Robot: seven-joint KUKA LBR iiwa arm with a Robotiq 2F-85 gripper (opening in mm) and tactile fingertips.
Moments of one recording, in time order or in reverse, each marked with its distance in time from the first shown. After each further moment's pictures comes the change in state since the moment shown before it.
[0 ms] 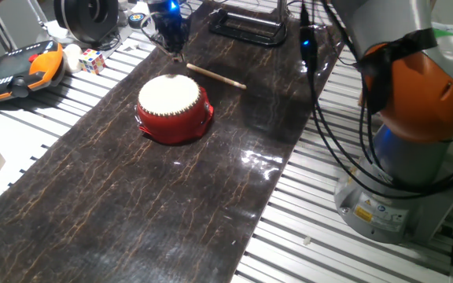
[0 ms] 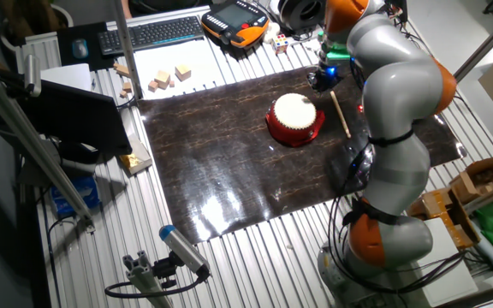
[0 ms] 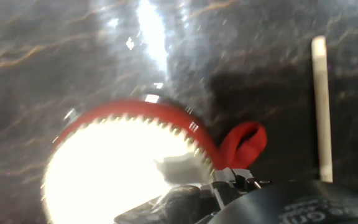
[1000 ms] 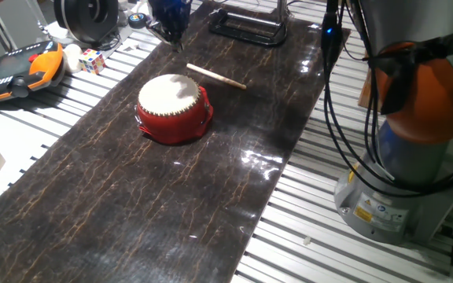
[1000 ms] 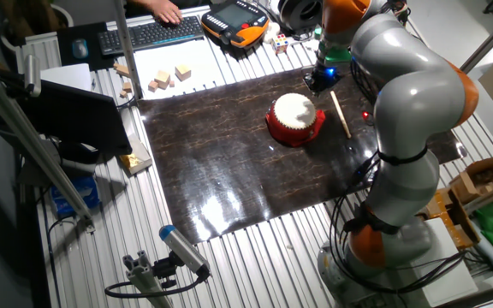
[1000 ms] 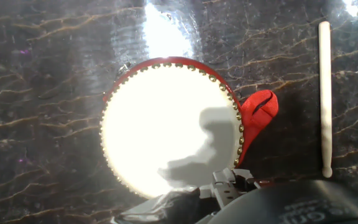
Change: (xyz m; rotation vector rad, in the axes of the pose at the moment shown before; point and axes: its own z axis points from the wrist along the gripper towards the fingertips) arm 0.052 0.032 -0.055 0.017 -0.070 -0.063
